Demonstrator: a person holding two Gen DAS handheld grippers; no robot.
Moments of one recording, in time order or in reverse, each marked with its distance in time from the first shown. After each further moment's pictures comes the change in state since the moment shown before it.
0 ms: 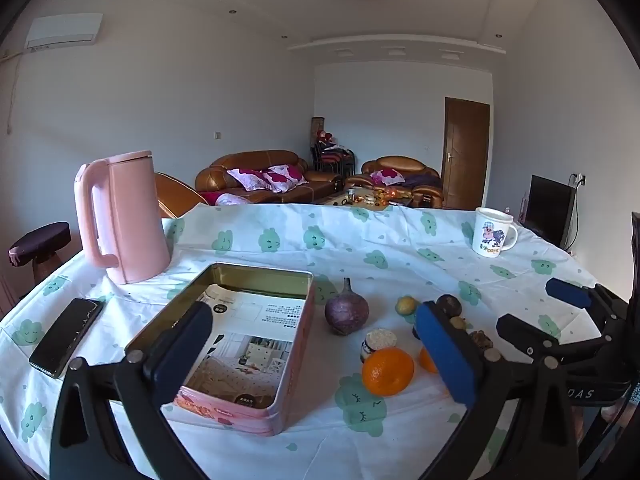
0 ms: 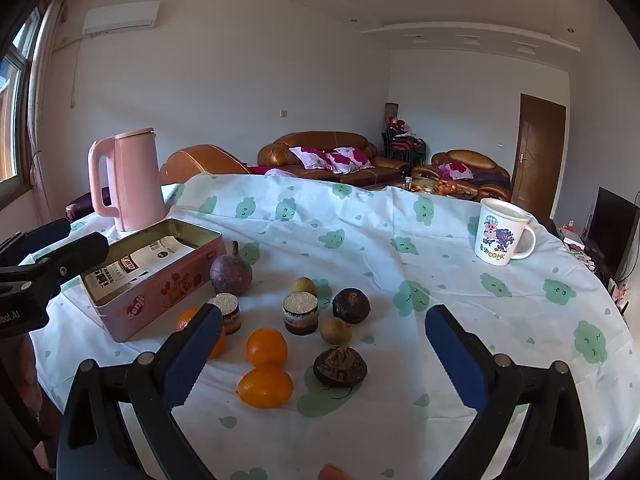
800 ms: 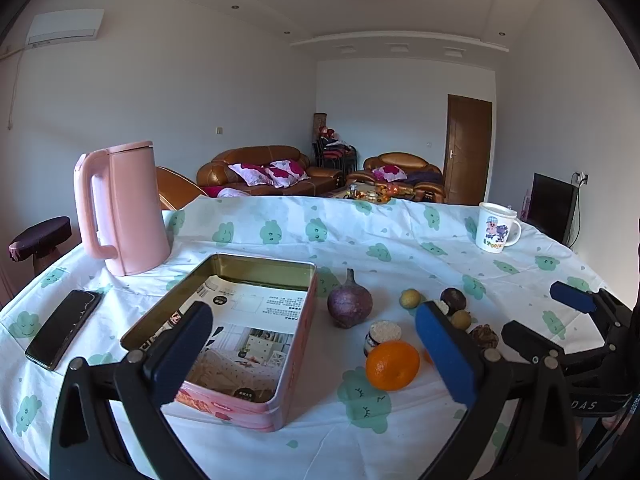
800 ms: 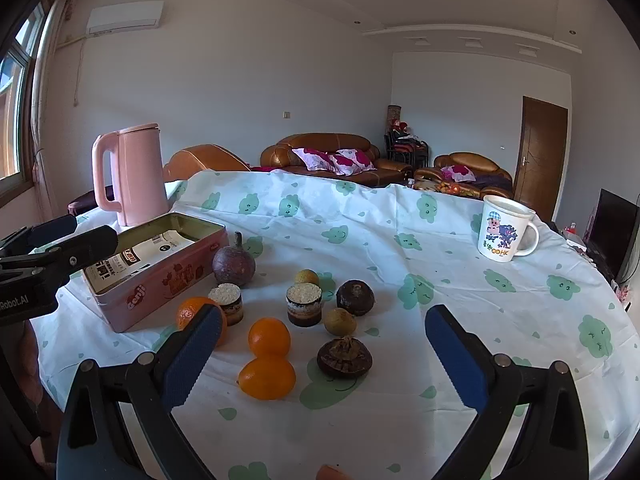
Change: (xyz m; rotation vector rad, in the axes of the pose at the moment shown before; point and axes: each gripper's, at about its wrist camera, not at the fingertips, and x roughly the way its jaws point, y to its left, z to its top) left arm 0.008 0.003 -0.006 0.002 0.019 0.002; right arm 0.001 -0.001 -0.011 -0.006 -0.003 0.015
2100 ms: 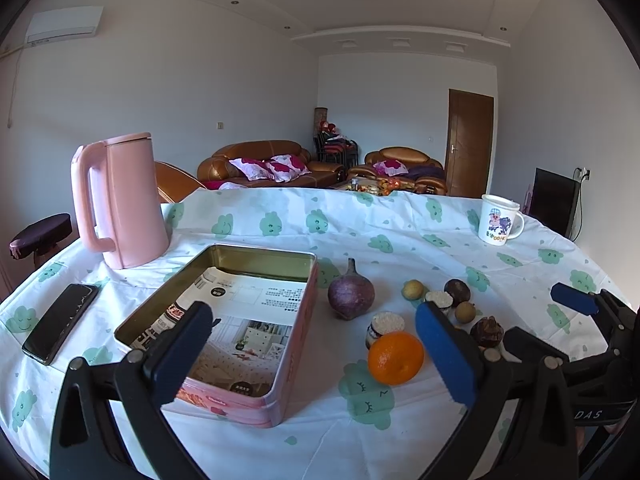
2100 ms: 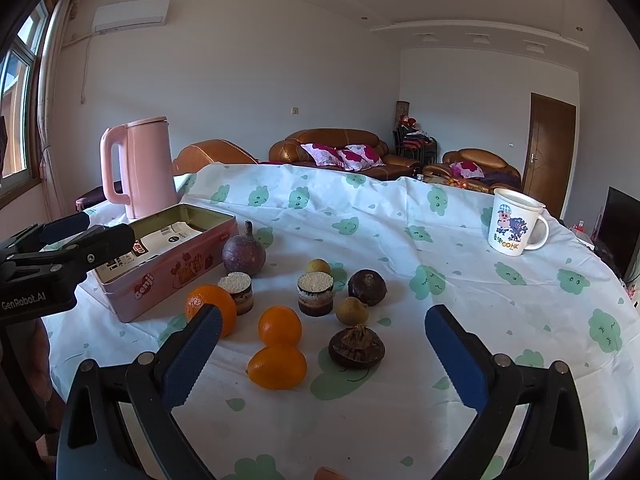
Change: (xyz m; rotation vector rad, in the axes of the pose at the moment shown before) left arm 0.005 0.000 -0.010 0.001 0.010 0.002; right arm 0.003 0.005 -0.008 -0.003 0.017 0.029
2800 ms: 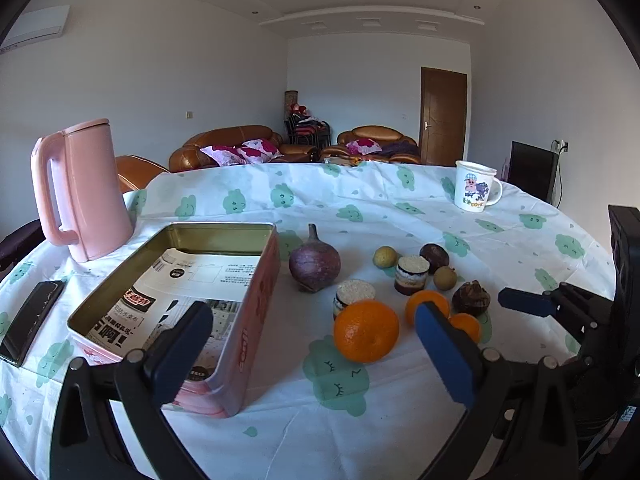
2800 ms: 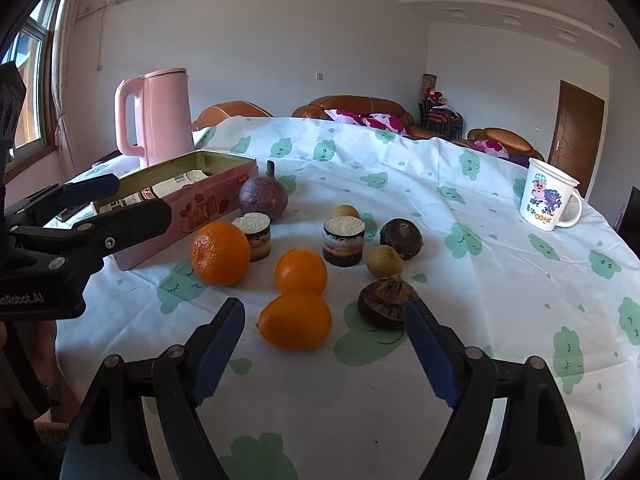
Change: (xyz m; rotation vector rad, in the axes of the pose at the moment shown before) left arm 0.020 -0.023 -0.017 0.070 0.085 -0.089; right arm 0.032 0.014 -0.027 -0.074 0.146 0.094
